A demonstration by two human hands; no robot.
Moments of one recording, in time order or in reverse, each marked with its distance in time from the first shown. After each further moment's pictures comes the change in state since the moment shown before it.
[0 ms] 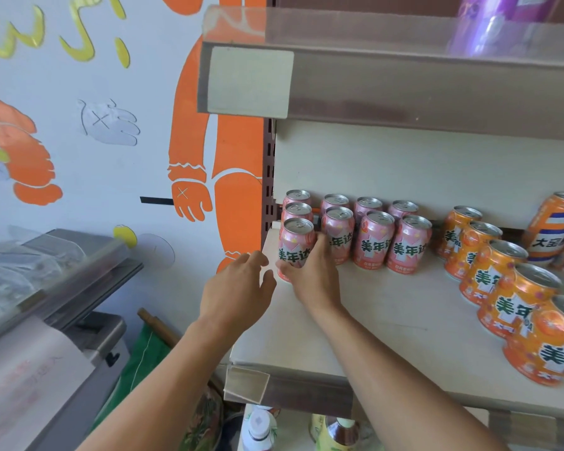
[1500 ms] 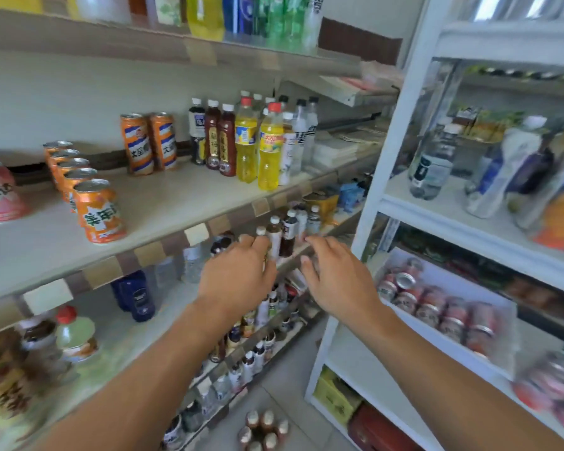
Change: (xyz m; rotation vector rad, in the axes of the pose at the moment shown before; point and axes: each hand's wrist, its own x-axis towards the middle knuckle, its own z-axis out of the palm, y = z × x) left_hand -0.320 0.452 0.035 -0.295 -0.283 0.980; right_hand -0.408 0.136 -0.526 -0.908 0.293 0.329
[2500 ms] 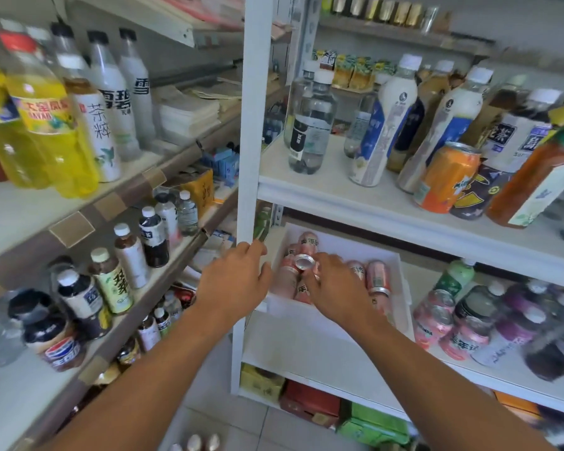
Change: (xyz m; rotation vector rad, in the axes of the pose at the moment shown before) left_hand 0.151 0.122 0.184 -0.301 -0.227 0.304; right_hand -0.001 0.230 0.043 -0.044 -0.144 0.671
